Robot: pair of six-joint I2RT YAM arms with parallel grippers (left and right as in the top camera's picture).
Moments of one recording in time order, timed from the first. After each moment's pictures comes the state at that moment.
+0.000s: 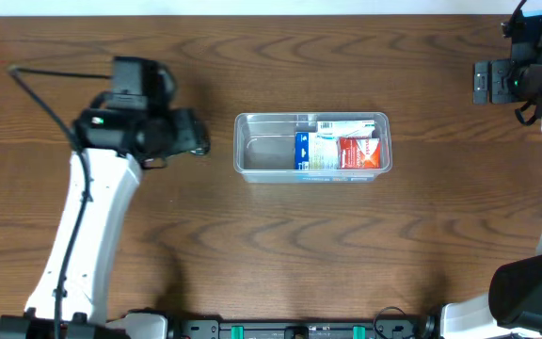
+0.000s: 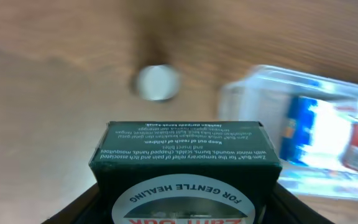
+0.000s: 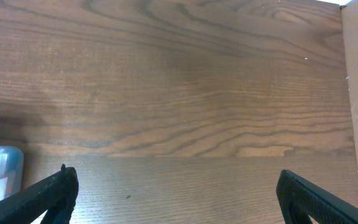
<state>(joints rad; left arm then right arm) -0.12 1.46 1.36 -1.00 0.10 -0.32 -0.22 1.68 1.70 -0.95 0.05 -0.27</state>
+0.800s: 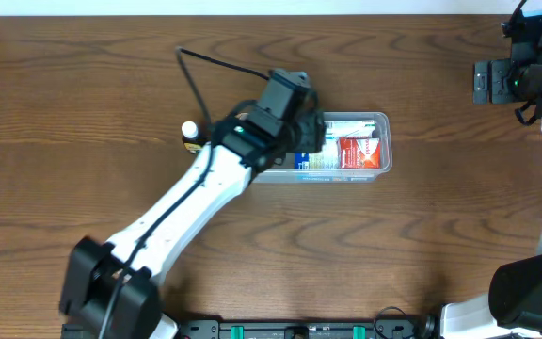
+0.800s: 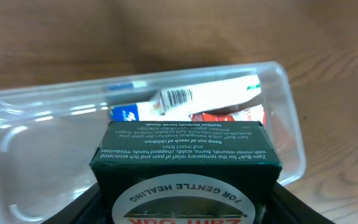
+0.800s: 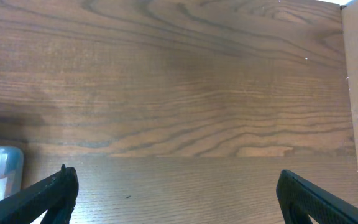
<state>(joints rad) -0.62 1.68 1.36 -0.56 0.10 -0.54 -0.22 1.68 1.70 -0.95 0.05 -0.27</state>
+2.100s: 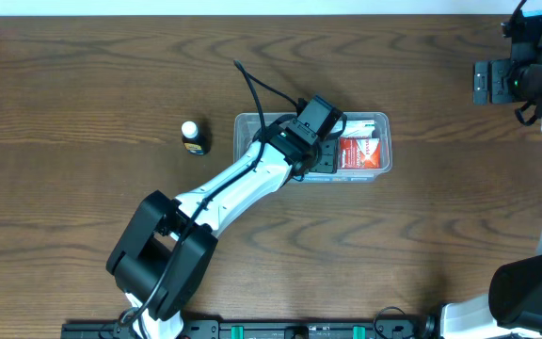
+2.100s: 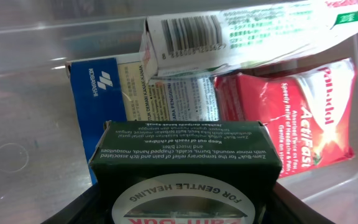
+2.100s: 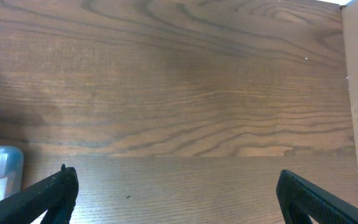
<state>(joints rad) -0.71 1.90 1.36 -0.53 0.05 -0.57 -0.22 1.68 1.70 -0.95 0.05 -0.27</state>
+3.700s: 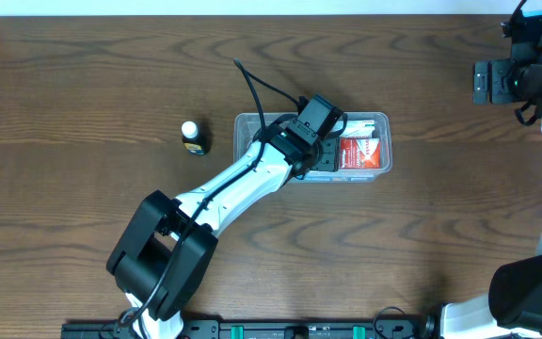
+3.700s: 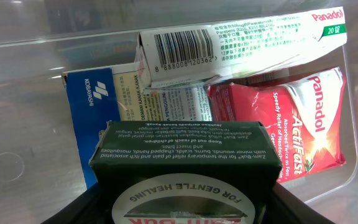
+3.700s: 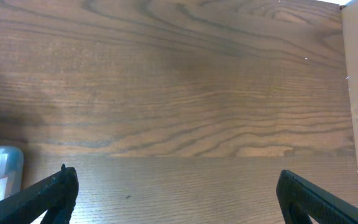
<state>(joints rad) -0.71 1.90 1.36 -0.50 0.05 -0.57 -0.22 1.68 1.70 -0.95 0.05 -0.27</state>
